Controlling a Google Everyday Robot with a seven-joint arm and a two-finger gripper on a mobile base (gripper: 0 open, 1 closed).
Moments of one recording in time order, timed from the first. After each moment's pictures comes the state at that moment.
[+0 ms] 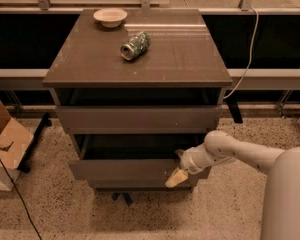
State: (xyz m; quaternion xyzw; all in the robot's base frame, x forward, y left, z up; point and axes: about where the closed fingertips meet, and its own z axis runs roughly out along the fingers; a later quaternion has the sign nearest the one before) arm 0.591 -0.114 0.418 -0.55 0.77 0.22 0.23
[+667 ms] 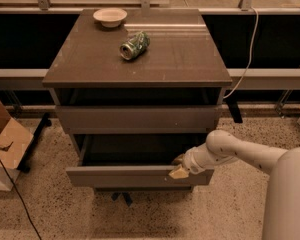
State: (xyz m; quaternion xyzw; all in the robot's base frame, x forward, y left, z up) arm 0.591 -0.114 0.423 -0.55 0.77 0.22 0.23
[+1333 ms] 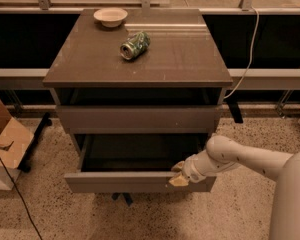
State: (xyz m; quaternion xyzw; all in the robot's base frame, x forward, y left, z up) arm 0.542 -0.113 0.414 -0.53 0.78 0.26 0.19
